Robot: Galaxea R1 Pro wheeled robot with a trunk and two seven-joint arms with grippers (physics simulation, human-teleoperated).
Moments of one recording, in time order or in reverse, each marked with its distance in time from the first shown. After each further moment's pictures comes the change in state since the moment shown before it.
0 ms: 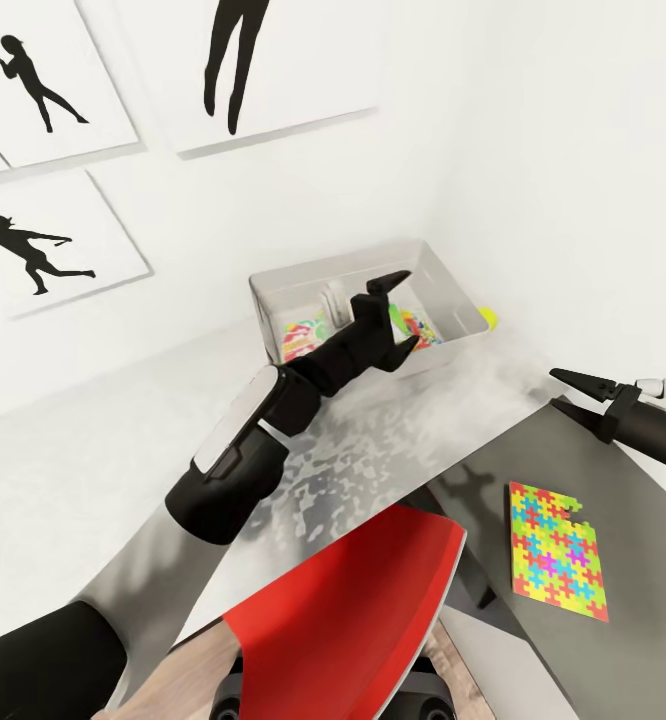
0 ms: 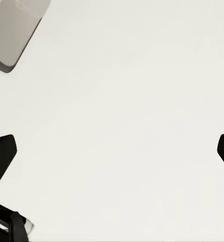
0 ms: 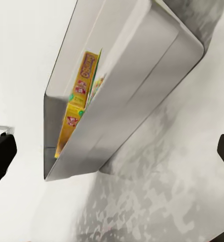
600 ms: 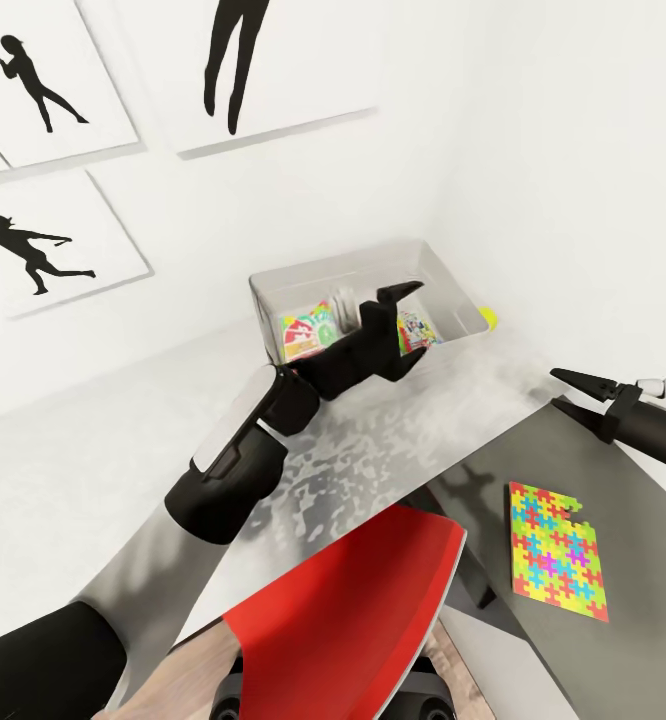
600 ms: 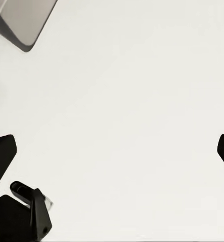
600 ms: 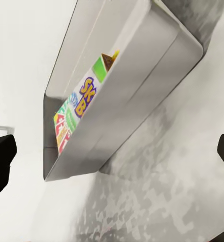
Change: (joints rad) left arm 0.001 0.000 0.005 -0.001 0.019 0.069 0.071; right arm 0.000 -0.002 -0.001 0.000 0.000 0.000 0.000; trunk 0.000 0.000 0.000
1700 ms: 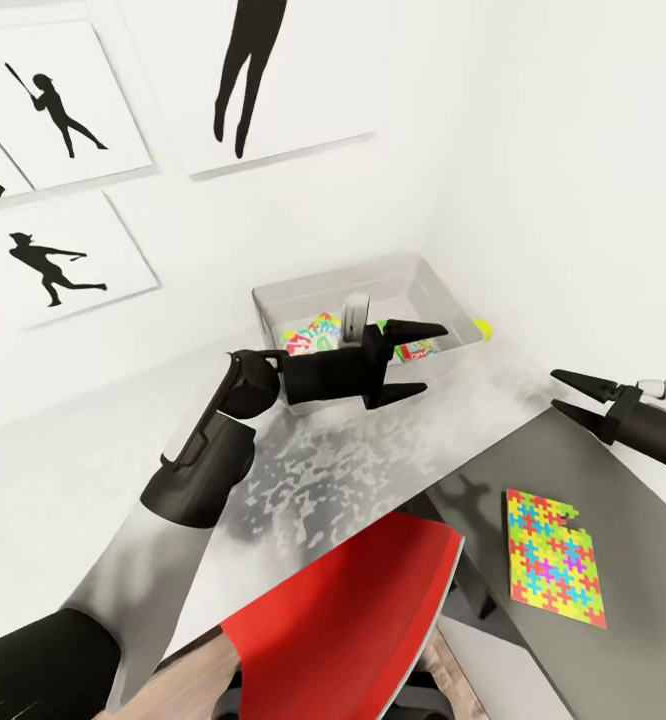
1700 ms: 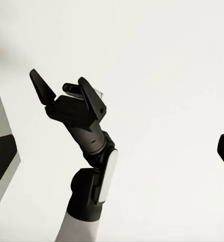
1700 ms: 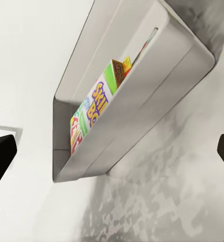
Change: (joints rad) left arm 0.014 0.021 0.186 -0.002 -0.007 0.759 0.173; right arm 0.005 -0.002 -0.002 0.000 0.000 0.000 0.000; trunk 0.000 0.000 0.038
